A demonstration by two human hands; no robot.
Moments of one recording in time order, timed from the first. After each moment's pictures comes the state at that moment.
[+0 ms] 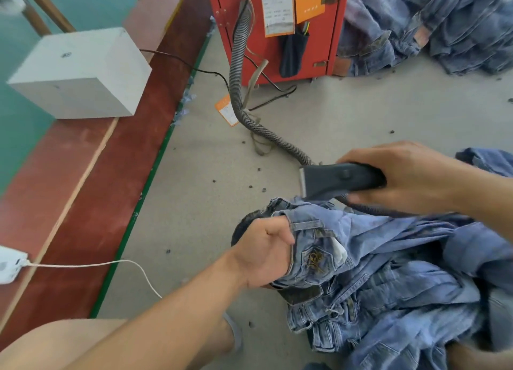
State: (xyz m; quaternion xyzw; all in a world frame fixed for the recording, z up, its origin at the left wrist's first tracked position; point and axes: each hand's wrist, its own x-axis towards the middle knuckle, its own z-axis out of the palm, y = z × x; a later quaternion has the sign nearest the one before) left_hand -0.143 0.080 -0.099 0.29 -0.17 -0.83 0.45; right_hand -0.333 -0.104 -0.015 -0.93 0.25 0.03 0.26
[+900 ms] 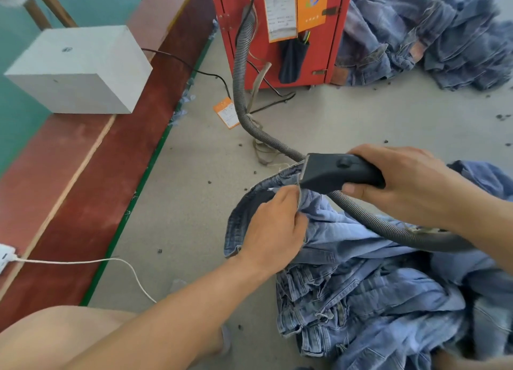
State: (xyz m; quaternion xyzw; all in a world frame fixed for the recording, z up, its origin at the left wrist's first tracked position) left_hand -0.162 0.060 -0.098 0.73 -0.58 -0.22 0.30; right_hand -0.338 -0.092 -0.011 -0.93 0.31 -0.04 0.20
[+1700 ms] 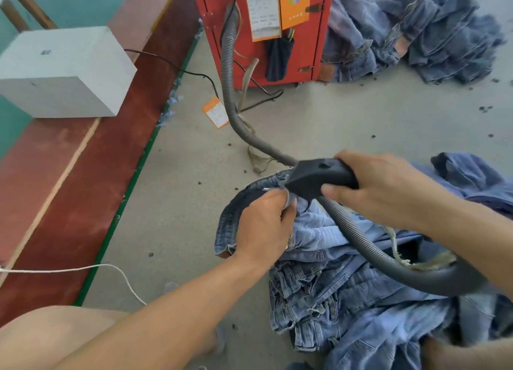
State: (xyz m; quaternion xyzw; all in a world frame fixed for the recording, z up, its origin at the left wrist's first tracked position) left_hand -0.169 0.050 -0.114 0.76 -0.53 -0.15 0.34; right_hand -0.330 -0.076 -0.004 -0.89 0.39 0.03 0.25
